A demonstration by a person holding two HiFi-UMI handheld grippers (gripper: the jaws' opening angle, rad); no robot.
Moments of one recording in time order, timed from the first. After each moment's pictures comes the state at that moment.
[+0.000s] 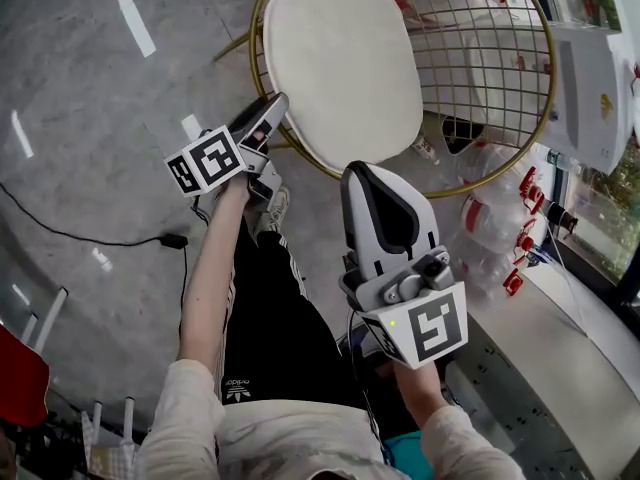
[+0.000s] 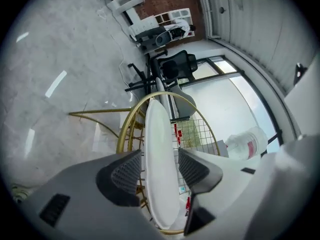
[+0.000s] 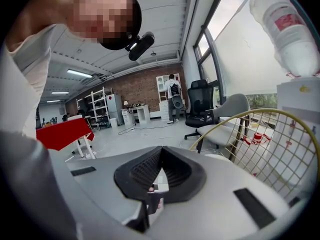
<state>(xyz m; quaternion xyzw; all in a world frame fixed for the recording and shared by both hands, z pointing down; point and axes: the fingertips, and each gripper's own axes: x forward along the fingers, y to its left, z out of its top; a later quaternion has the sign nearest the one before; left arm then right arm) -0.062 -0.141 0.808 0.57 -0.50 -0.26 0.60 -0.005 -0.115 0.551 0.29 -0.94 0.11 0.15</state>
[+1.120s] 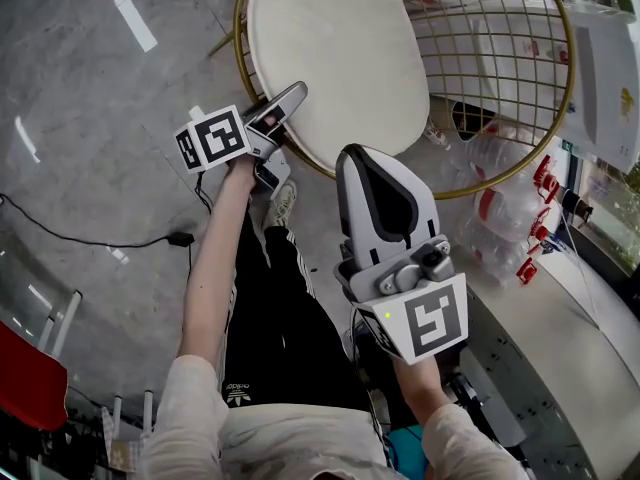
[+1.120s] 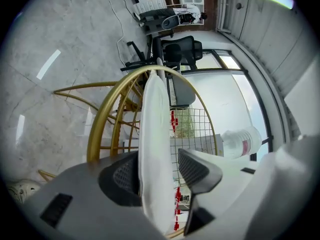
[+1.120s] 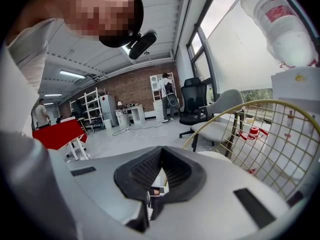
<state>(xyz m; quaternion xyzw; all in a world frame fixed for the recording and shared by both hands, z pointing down) -0.021 -0.182 0.828 0.59 -0.41 -0.25 0.65 -0.004 -0.145 0.581 0.32 -0.92 0.15 0.15</state>
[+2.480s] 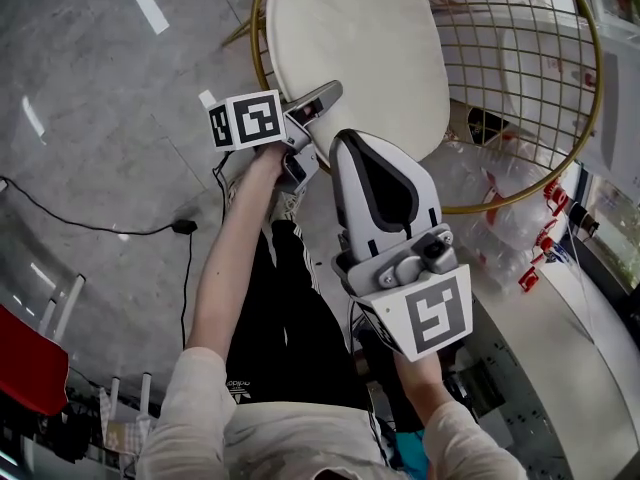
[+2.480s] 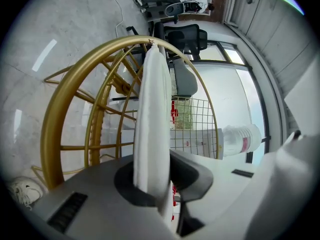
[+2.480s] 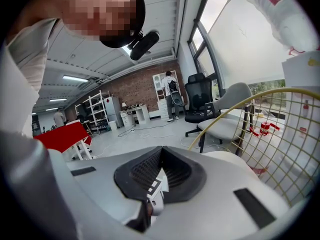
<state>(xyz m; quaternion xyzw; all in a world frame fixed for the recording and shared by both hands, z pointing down) 0.006 -0.206 0.838 0.60 -0.36 -0.23 0.68 -0.043 -0.165 0.600 0.28 -0.93 0.17 0.14</state>
